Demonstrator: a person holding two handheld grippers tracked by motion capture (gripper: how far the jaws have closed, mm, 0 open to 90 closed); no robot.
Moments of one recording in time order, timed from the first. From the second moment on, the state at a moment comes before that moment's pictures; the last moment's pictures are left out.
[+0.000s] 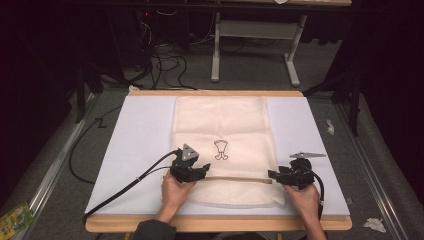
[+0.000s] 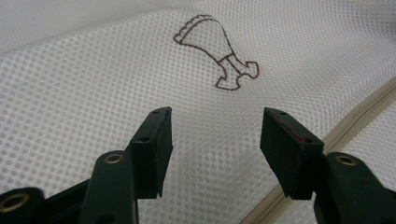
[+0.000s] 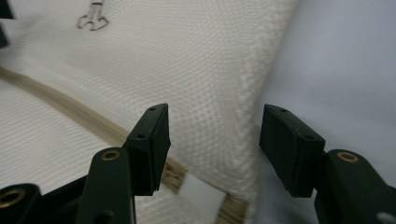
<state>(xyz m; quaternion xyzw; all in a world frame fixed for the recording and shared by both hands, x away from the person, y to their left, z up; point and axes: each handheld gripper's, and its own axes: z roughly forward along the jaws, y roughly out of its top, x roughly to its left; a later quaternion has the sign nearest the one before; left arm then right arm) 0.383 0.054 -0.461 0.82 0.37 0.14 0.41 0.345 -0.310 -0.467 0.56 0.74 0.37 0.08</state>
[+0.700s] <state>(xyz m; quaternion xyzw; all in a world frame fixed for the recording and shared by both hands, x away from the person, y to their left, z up) 0.389 0.041 -0.473 0.83 0.37 0.11 0.40 0.351 -0.291 -0.464 0.55 0.76 0.33 0.09</state>
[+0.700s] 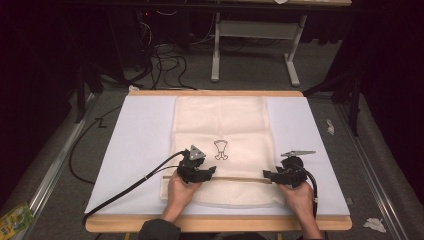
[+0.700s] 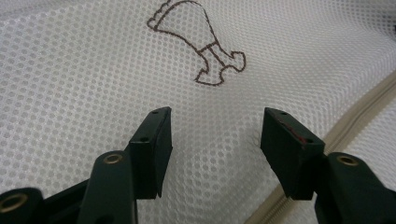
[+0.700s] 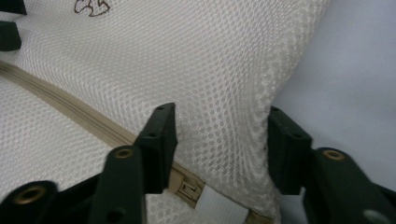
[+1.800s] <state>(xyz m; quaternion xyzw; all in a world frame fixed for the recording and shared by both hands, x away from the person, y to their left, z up) 0.365 -0.017 -0.445 0.86 0.27 0.07 0.42 0.348 -0.304 -0.441 0.50 0.77 0.38 0.08</state>
